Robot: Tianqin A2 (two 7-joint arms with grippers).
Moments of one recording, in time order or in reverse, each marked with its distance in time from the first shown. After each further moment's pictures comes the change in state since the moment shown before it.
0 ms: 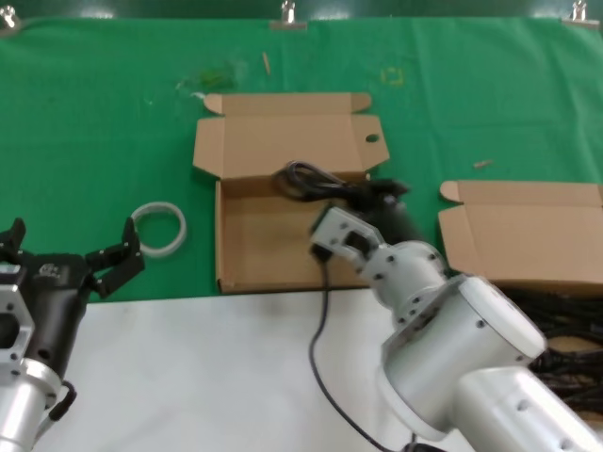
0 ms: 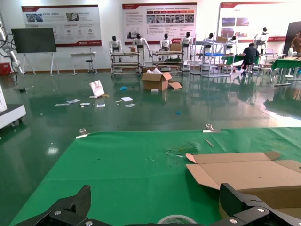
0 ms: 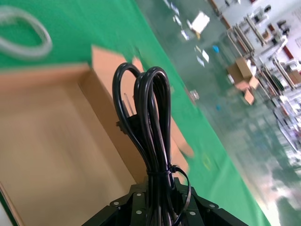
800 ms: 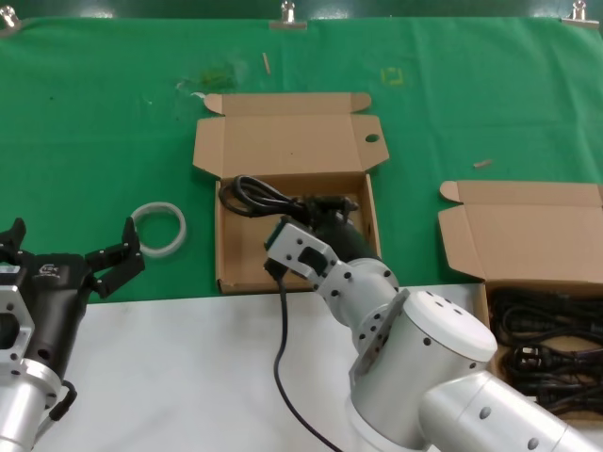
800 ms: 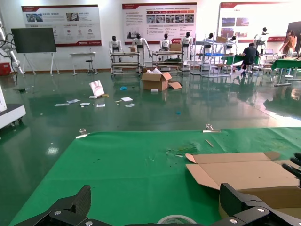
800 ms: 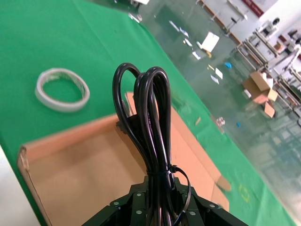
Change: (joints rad) left arm 0.000 0.000 0.000 0.000 0.000 0.000 0.000; right arm 0.100 0.020 -0.267 -0.085 0.000 -0.036 0.319
